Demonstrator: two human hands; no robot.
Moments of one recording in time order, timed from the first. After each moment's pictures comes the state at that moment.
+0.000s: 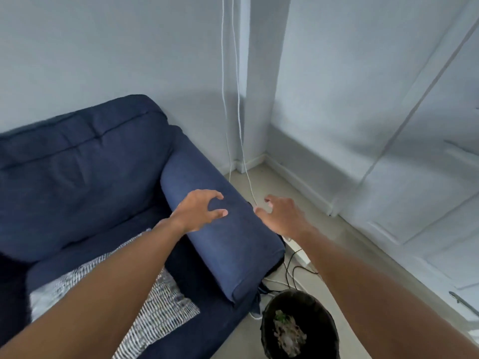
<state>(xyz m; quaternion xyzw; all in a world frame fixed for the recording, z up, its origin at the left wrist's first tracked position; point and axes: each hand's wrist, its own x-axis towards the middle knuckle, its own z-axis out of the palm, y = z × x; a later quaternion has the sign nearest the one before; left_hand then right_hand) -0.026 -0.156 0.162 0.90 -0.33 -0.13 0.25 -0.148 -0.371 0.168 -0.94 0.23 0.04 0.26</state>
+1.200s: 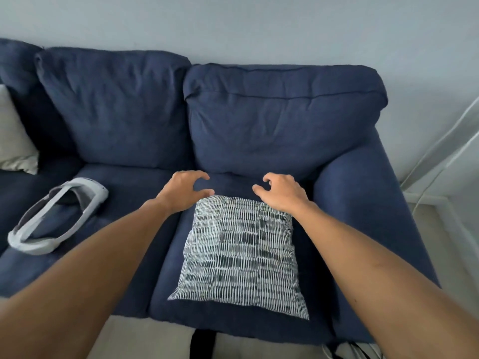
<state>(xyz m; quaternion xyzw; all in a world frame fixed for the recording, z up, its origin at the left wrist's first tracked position) -0.049 0.253 0.116 0.96 0.05 -0.04 0.26 0.024 -0.014 0.128 -0.96 -0.13 0.16 0.21</state>
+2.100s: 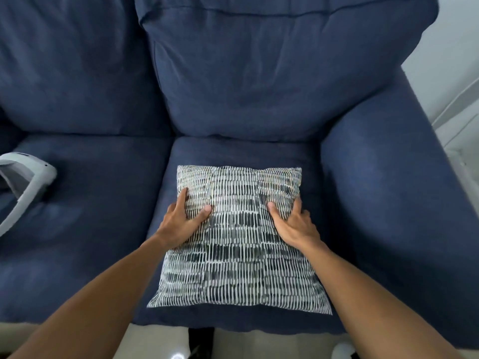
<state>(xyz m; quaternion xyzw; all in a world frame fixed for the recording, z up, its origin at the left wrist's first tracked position) -0.079 0.233 -0.088 0.88 0.21 -0.17 0.40 -0.019 -0.049 -0.070 -0.93 0.11 0.30 0.21</state>
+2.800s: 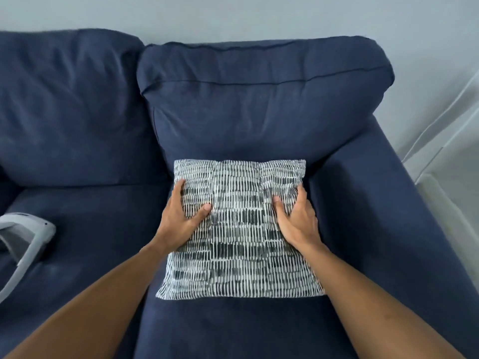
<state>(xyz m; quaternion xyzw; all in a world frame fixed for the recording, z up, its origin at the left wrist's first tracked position) 0.014 0.254 0.004 0.87 0.11 0.00 0.47 0.054 -0.027 0.019 -0.93 0.09 0.08 0.34</state>
